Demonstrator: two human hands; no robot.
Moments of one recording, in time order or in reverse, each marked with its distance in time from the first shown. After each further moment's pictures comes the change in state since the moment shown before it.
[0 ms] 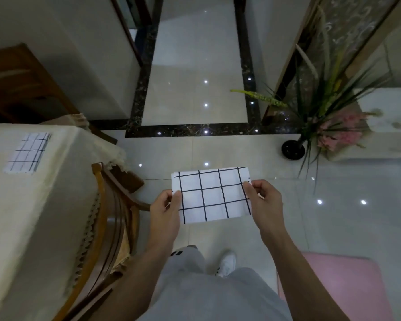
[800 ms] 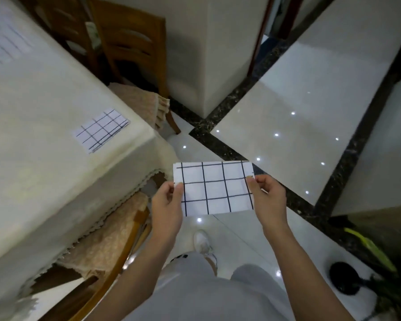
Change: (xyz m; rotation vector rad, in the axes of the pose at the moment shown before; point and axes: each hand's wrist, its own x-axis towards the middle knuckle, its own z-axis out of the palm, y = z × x) left_hand 0.254 0.054 -0.080 -0.265 0.622 -0.127; right_hand 0.225 -0.154 0.296 -0.273 -0.559 -0.184
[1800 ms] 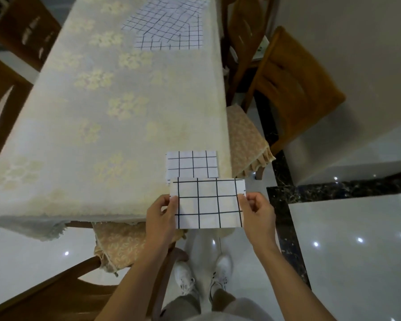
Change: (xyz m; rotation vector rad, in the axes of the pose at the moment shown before) left_hand 0.220 0.014 -0.097 -0.194 0.701 -0.273; right_hand 0.183 -0.125 0.308 -0.277 -0.769 -0.257
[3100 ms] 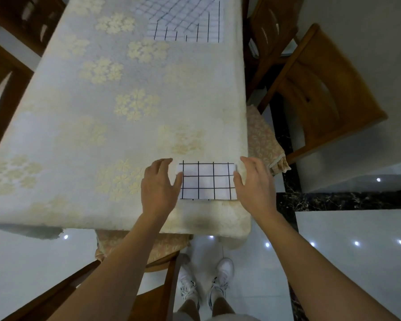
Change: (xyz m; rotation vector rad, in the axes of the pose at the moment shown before) left_hand 0.151 0.007 -0.014 0.772 0.133 0.385; right_hand 0.127 -0.032 0.080 -0.788 -0.066 -0.479
